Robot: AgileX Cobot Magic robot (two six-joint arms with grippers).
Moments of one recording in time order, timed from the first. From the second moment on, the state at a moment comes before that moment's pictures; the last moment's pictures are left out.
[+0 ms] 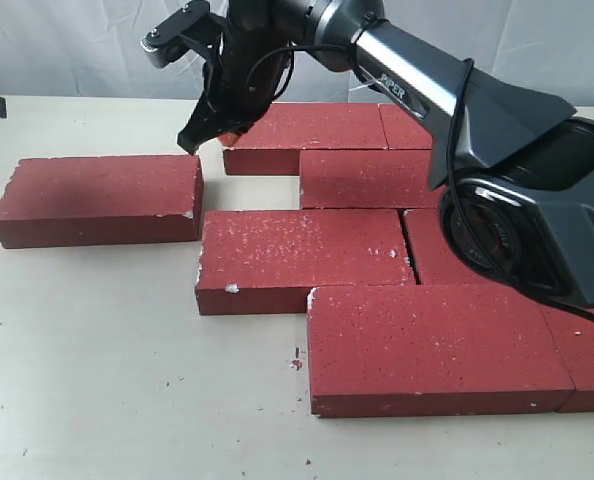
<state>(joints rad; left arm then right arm) 0.17 1.66 -0.99 -0.56 0.13 0.61 0.66 2.51 -2.51 0.05 1.21 -0.37</state>
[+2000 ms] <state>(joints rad) 0.34 2.09 -1.18 -1.36 0.57 1.48 0.61 2.64 -2.51 0.20 1.18 -0.46</state>
